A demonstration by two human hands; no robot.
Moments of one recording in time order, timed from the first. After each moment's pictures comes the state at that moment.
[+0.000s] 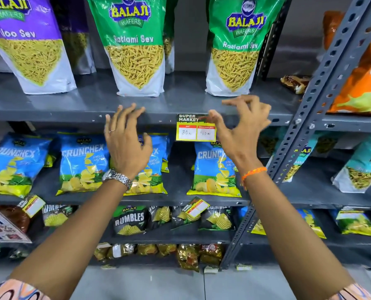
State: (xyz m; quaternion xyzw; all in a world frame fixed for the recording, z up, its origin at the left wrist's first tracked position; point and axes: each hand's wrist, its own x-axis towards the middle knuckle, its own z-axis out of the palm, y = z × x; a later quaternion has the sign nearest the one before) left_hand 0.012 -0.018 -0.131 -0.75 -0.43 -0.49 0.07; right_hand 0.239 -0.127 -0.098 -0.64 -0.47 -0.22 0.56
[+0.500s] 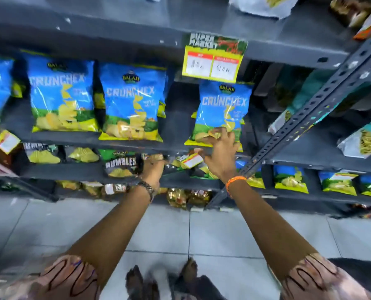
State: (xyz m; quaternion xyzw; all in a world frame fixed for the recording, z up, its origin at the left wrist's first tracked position) left_hand 0.052 -0.037 -0.298 -0.40 -0.58 -0.37 -0.61; right_hand 0.235 -0.103 -0.254 -0.77 -0.58 -0.06 0.27
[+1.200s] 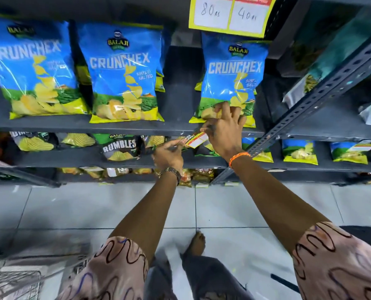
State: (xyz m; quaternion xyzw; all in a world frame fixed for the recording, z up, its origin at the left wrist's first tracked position) left_hand 0.090 -0.062 -0.460 -0.43 -0.68 -0.34 -0.49; right_hand 0.233 -0.096 -0.359 -0.81 -0.57 -0.05 0.10
